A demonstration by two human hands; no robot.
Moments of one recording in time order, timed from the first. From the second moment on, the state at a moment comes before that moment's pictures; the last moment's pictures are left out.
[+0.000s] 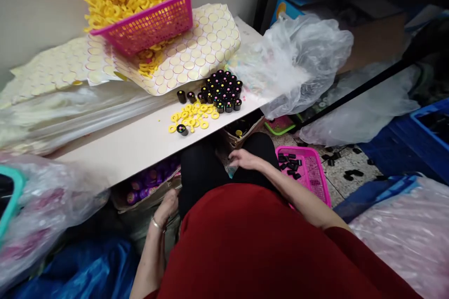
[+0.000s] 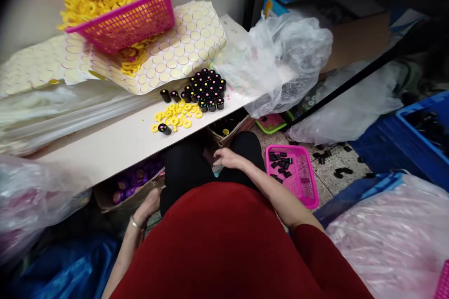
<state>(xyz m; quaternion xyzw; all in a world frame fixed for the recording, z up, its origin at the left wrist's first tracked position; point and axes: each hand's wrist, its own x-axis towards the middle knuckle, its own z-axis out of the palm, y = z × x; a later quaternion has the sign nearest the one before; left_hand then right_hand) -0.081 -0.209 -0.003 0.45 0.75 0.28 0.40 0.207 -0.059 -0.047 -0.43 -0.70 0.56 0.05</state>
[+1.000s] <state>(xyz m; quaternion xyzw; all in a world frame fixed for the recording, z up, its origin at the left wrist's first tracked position) -0.063 -0.048 0.010 0.48 0.69 0.49 0.24 0.104 0.003 0.040 -0.42 -0.83 0.22 0.28</state>
